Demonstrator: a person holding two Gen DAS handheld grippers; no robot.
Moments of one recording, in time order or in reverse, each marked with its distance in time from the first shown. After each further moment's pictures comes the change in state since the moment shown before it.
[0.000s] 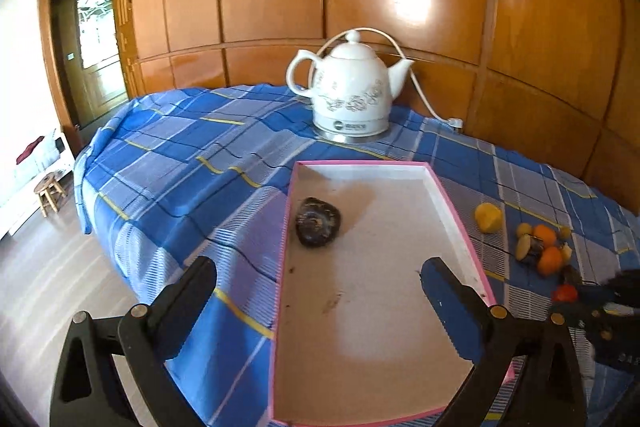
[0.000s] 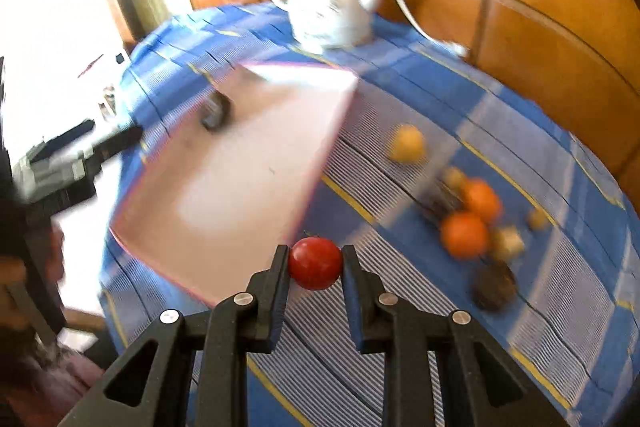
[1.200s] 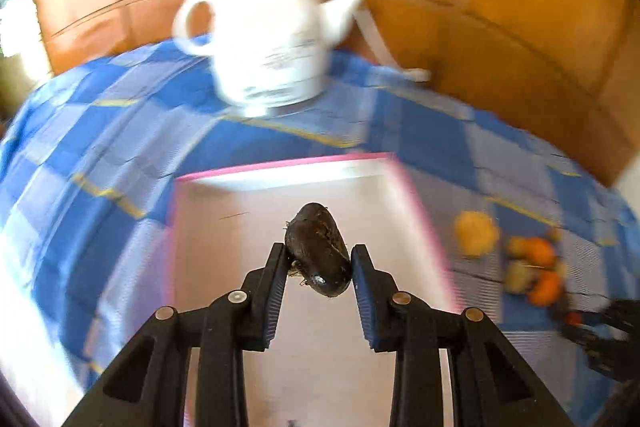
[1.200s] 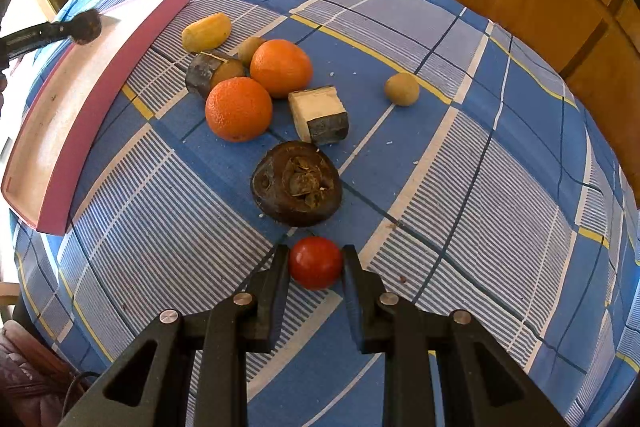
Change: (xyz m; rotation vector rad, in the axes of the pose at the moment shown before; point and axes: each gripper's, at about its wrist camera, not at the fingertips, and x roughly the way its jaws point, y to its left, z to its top) left arm 0.136 -0.048 0.065 0.090 0.272 -0.186; right arm 0.022 -0.156 -0.068 0.131 0.253 -0.197
